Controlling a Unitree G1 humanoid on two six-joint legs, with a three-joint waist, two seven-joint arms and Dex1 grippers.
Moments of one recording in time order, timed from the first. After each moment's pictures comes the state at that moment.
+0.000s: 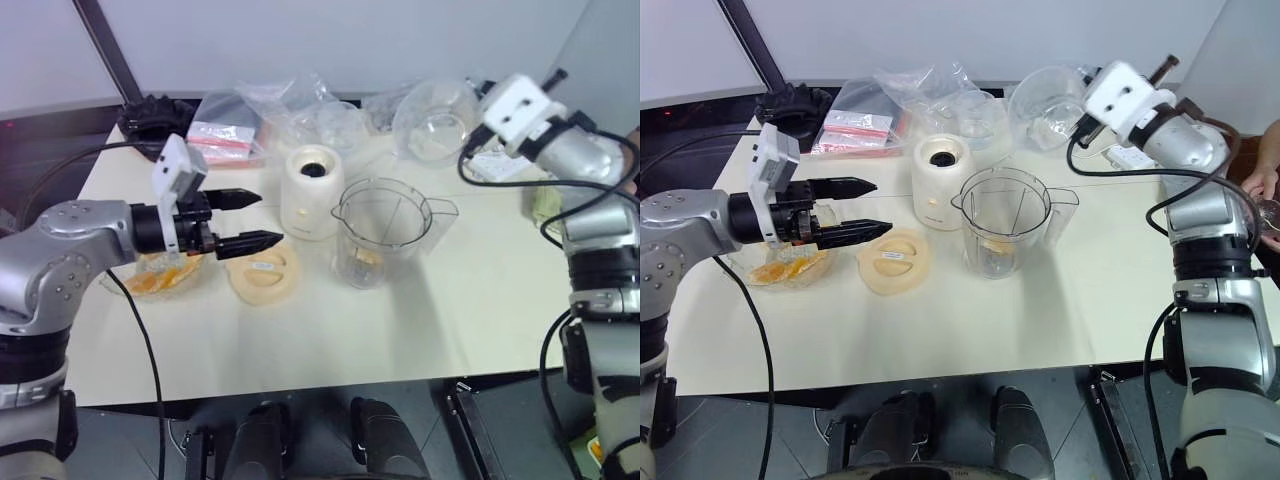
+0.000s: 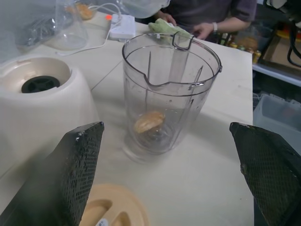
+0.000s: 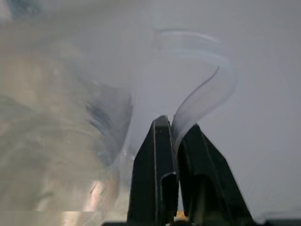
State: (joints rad) left arm -0.55 0.85 0.13 -0.35 -0.82 0.91 -0.88; right arm -0.85 -0.71 -0.09 0.39 -0.05 -0.05 0.54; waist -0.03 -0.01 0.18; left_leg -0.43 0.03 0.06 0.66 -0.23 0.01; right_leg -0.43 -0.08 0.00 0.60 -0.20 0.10
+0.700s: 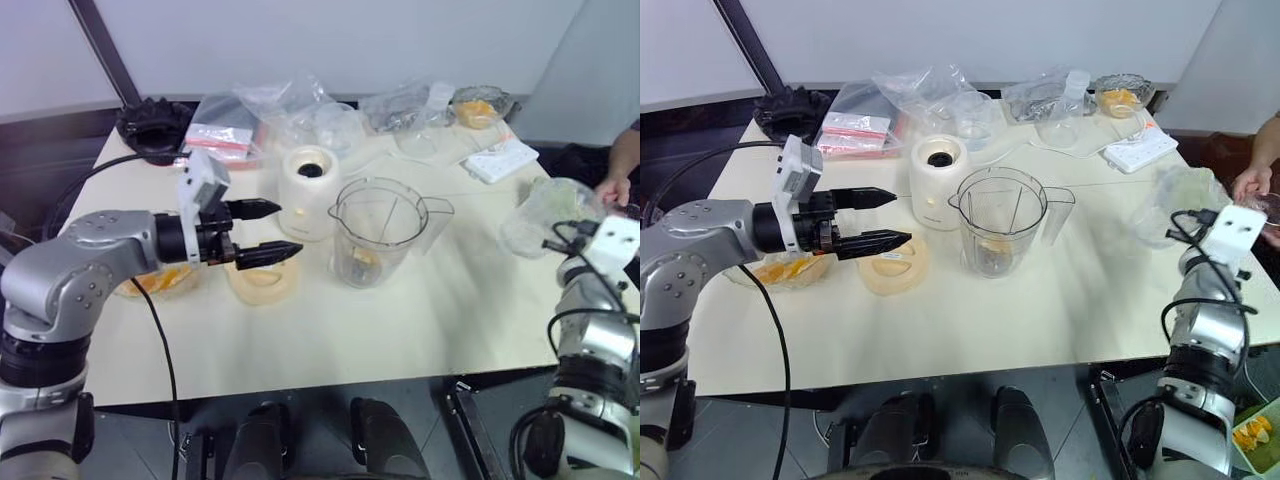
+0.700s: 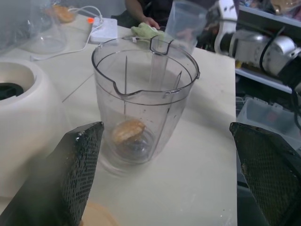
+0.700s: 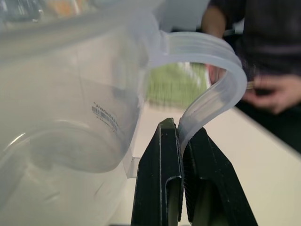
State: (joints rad) left arm -0.53 0.78 0.10 -0.40 -0.84 0.95 -0.83; right arm -0.39 -0.45 -0.55 0.39 0.14 0.27 -0.05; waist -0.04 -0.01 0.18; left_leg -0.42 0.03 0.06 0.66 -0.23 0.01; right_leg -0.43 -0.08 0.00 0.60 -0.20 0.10
